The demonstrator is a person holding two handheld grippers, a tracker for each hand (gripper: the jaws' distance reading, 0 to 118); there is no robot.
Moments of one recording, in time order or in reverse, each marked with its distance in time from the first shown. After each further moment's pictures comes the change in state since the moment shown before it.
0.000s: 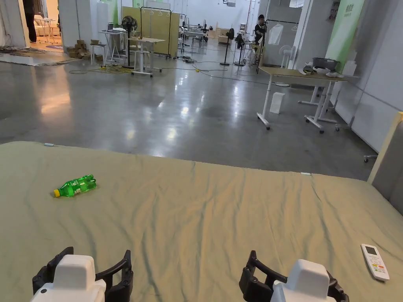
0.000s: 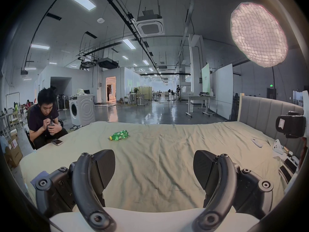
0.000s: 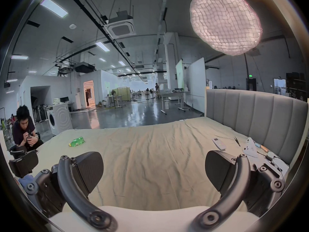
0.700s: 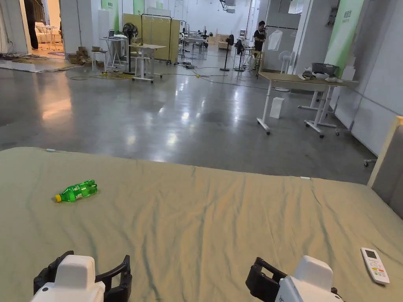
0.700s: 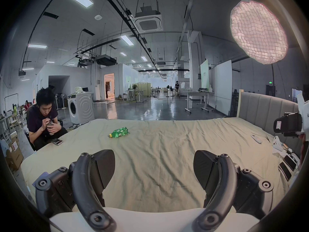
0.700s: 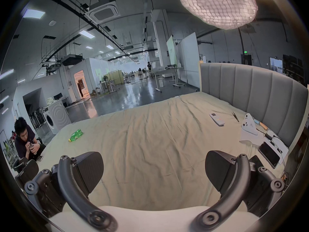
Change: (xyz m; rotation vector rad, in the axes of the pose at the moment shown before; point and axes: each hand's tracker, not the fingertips) left arm -0.004 0.003 -0.004 -0.040 -0.006 -0.031; right arm 0.018 0.006 -0.024 -0.242 -0.015 -0.121
